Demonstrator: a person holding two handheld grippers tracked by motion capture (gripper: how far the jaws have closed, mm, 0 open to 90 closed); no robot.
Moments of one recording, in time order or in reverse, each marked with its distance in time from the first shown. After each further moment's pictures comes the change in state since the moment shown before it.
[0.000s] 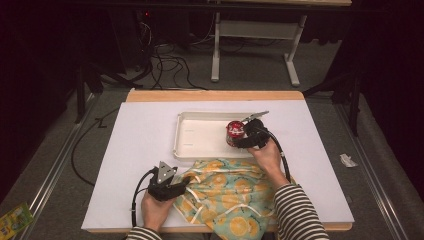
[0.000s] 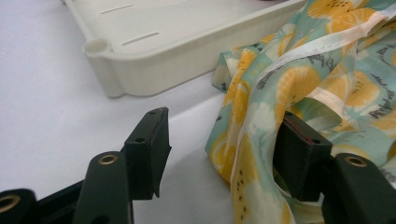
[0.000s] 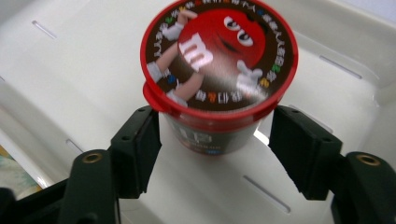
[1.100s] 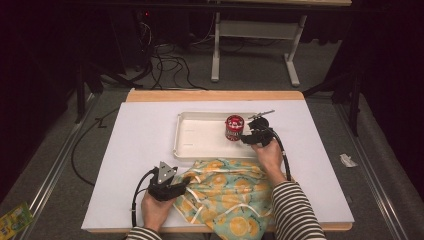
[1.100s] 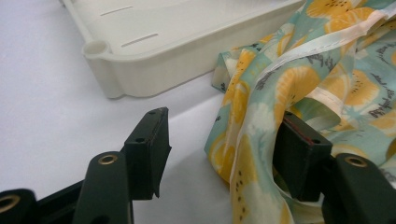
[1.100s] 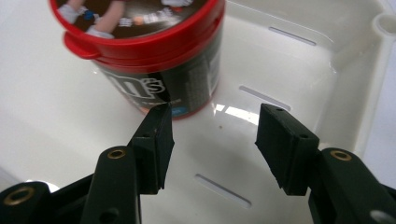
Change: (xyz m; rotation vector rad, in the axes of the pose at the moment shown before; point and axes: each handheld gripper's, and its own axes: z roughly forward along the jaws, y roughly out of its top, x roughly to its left) left arm -0.001 0.000 0.000 -0.004 0.003 0.007; right arm -0.025 -0.005 0.014 0.028 -0.086 0.138
